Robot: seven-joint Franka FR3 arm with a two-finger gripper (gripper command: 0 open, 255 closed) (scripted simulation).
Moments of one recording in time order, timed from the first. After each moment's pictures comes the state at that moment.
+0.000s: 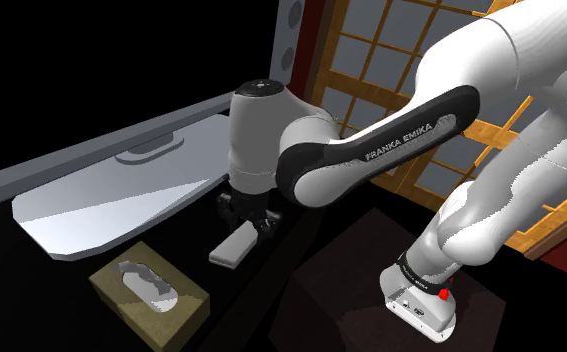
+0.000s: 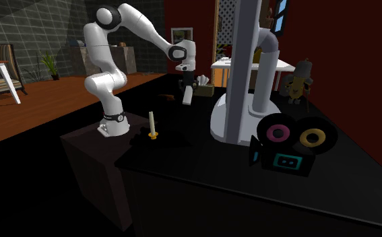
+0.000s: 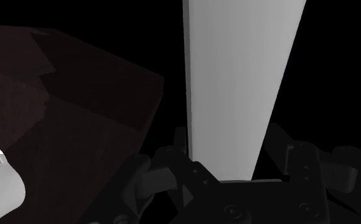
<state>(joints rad) 0.13 -0.08 0.73 -2.29 0.07 2.21 1.92</state>
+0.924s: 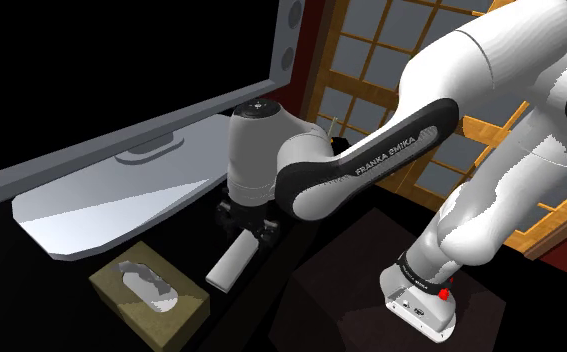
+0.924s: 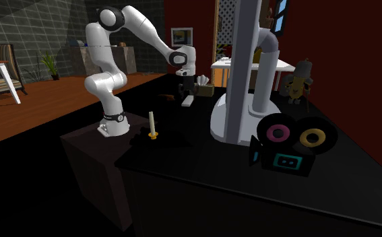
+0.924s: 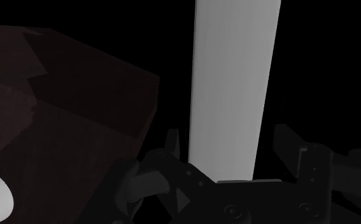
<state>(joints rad) 0.13 -0.02 0.74 -2.32 0.02 2.29 1.96</state>
